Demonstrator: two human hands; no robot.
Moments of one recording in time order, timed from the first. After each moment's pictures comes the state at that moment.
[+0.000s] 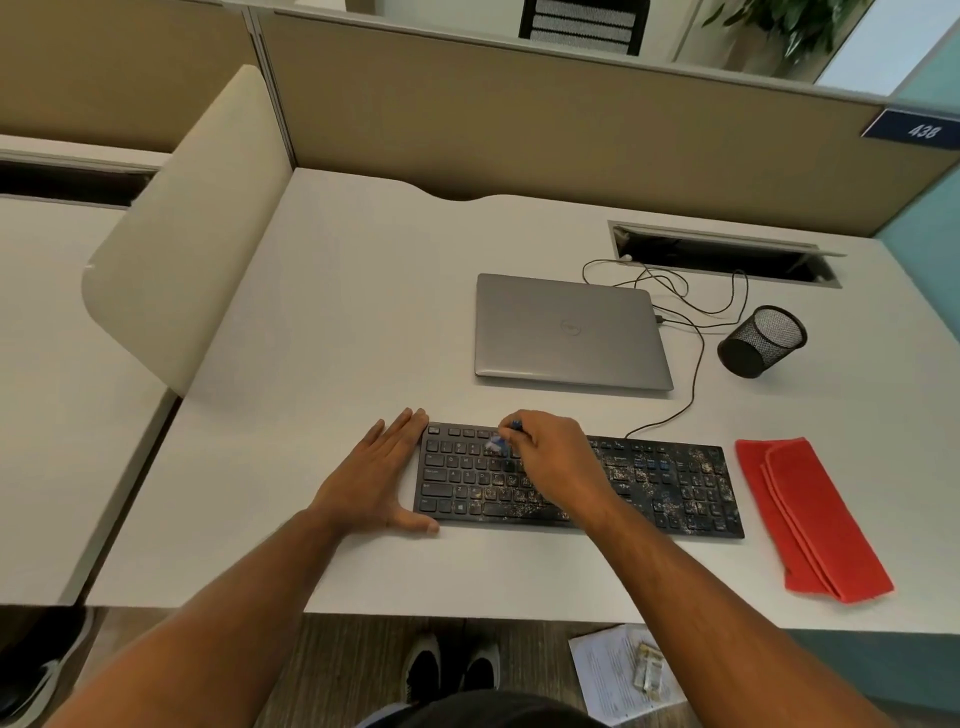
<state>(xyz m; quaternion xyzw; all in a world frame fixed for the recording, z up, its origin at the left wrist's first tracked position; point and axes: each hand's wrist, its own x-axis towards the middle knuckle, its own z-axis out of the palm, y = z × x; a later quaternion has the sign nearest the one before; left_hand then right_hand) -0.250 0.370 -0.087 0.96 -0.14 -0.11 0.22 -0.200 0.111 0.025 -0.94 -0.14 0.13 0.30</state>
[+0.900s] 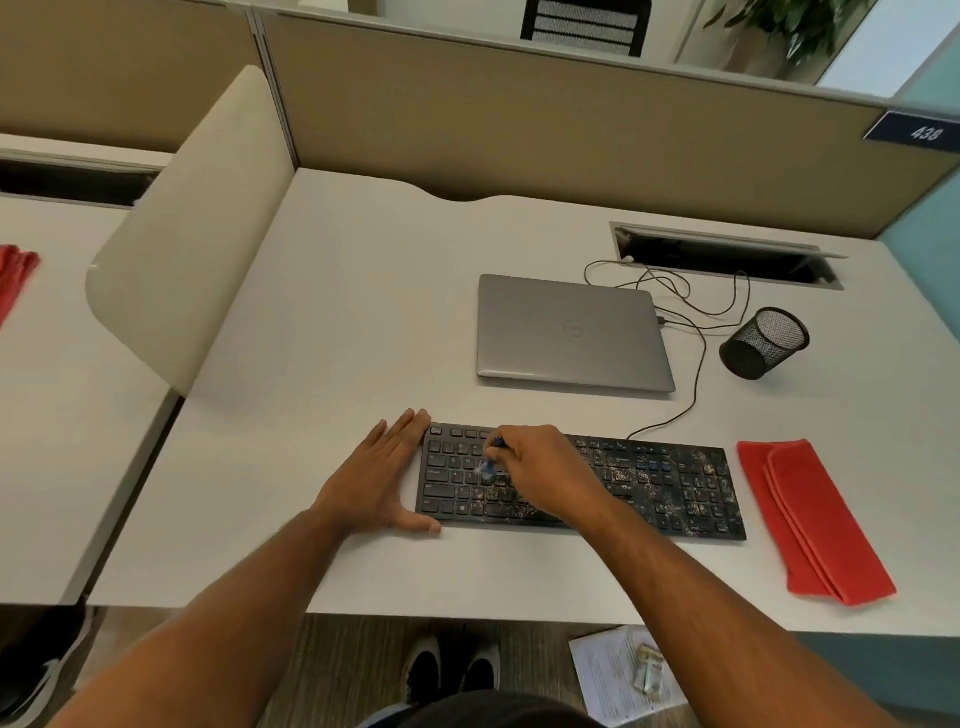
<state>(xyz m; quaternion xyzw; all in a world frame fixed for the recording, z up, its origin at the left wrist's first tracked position) -0.250 0.370 -0.087 0.96 -0.15 -0.10 0.22 -0.203 0.119 0.020 -0.92 -0.18 0.21 0.27</state>
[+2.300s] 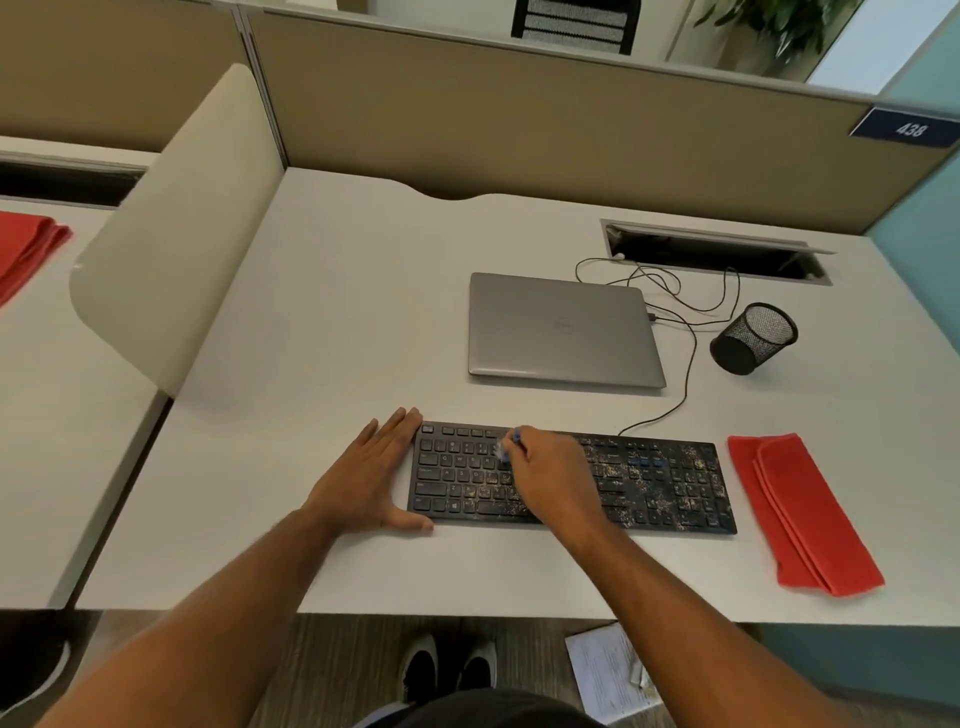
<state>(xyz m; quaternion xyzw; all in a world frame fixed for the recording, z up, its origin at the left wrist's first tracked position) -0.250 0.369 -0.086 0.96 -0.15 -0.10 0.23 -0.219 0.105 0.004 -0.95 -0.10 0.09 0.27</state>
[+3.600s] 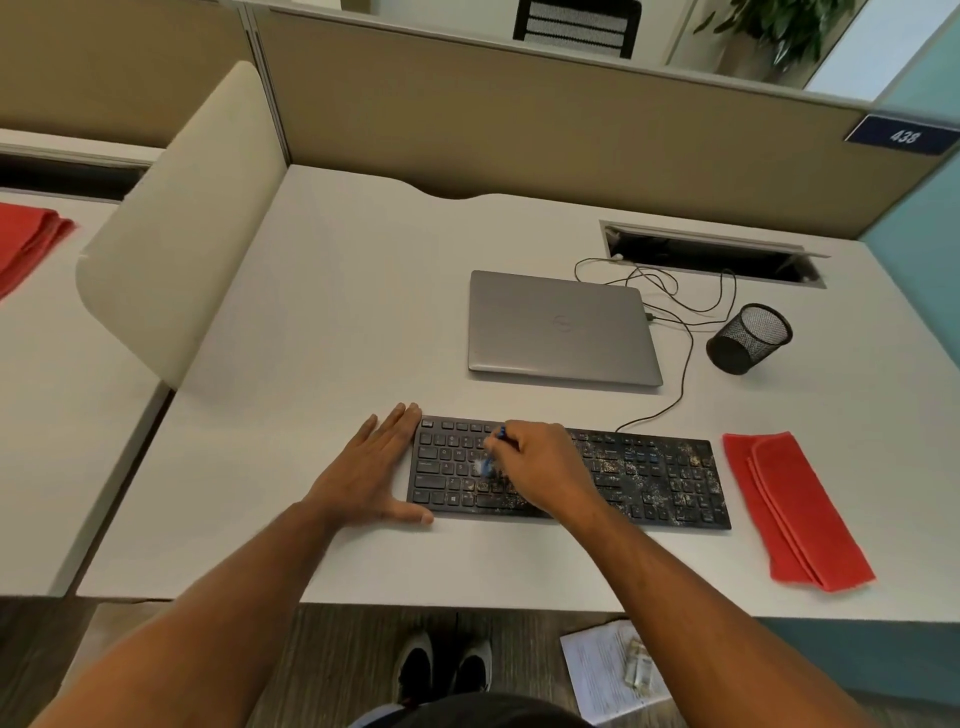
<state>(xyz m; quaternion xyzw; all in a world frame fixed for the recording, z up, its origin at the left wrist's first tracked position) -0.252 0.368 -0.088 0.96 -0.15 -0.10 0.22 -0.214 0.110 0.012 -0.93 -0.11 0.15 0.31</state>
